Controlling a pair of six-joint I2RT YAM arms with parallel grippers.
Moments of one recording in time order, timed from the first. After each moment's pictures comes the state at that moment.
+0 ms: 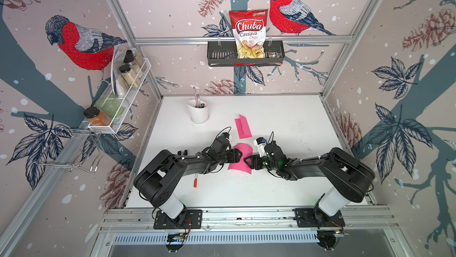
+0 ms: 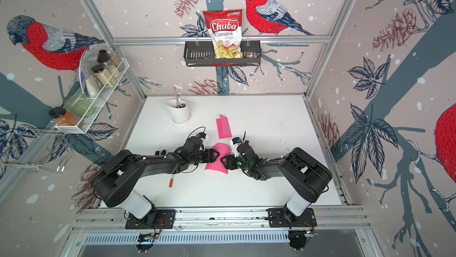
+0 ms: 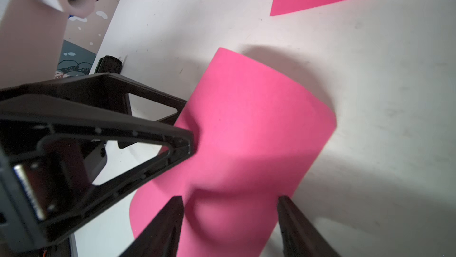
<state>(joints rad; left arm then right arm) -0.65 1.61 0.59 0.23 0.20 -0.64 0.81 1.65 0.50 0.49 -0.25 0.55</state>
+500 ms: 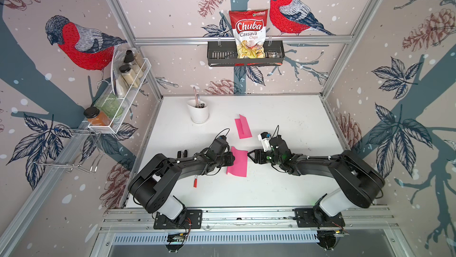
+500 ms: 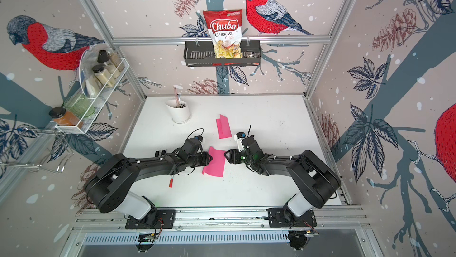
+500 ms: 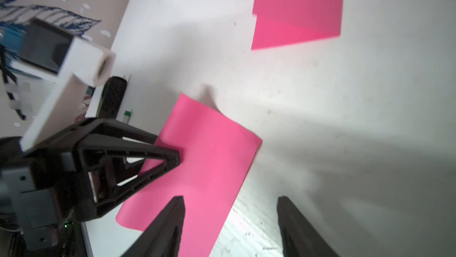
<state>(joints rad) -0.65 1.50 0.61 0.04 0.18 -0.65 0.70 1.51 0.55 0.35 -0.30 0.54</state>
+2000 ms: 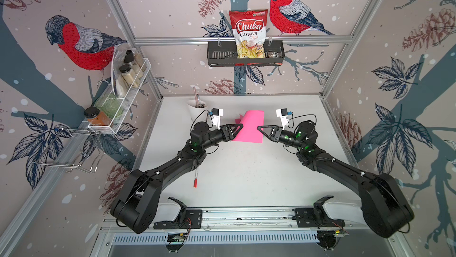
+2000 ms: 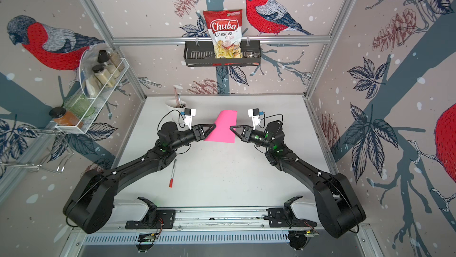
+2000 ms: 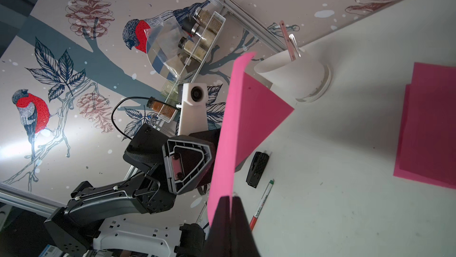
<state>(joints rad) -0.46 1.34 0.67 0.60 0.62 -0.85 0.47 1.26 0.65 0.59 -0.75 0.88</state>
